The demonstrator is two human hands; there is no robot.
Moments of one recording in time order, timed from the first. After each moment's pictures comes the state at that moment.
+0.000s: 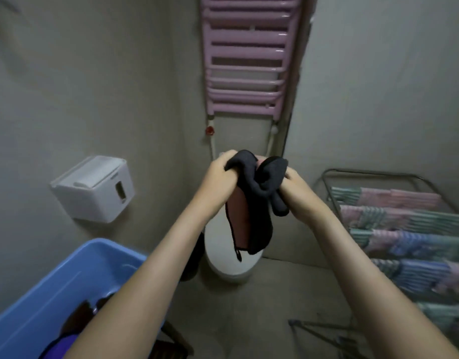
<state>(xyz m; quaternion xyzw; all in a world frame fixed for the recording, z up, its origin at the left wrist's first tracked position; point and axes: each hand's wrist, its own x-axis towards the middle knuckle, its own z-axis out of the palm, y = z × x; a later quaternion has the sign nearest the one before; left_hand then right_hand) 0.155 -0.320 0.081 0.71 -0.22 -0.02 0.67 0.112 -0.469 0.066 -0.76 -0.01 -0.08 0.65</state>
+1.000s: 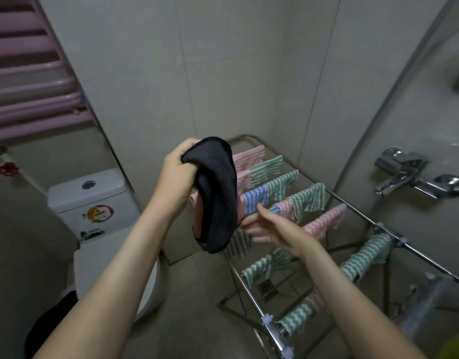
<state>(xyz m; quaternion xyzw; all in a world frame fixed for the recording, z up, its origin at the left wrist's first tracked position) 0.080 -0.641 0.072 0.60 -0.40 -0.18 0.67 -0.085 -0.759 -0.064 -0.56 0.31 -0.07 0.76</state>
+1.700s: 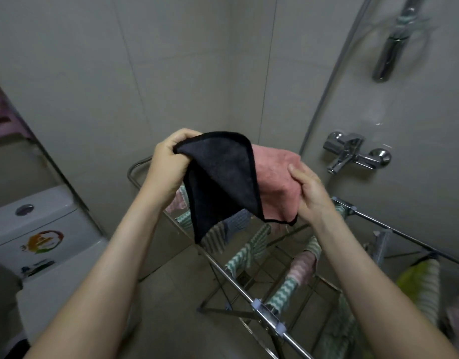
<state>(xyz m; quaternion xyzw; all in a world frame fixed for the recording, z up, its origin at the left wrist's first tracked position) 0.079 -0.660 0.074 0.53 -0.51 -0.22 0.64 -0.140 -0.760 0.006 -0.37 0.26 -0.51 0.73</state>
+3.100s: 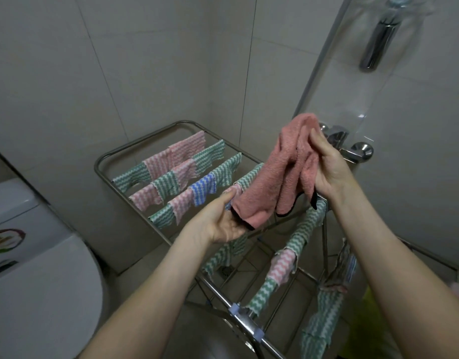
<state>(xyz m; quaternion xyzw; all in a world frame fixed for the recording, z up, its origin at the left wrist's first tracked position) -0.009 -0.725 -0.037 0.48 -0.06 -0.77 0.41 -0.189 -0.817 0.036 -0.32 0.13 -0.50 0.79</state>
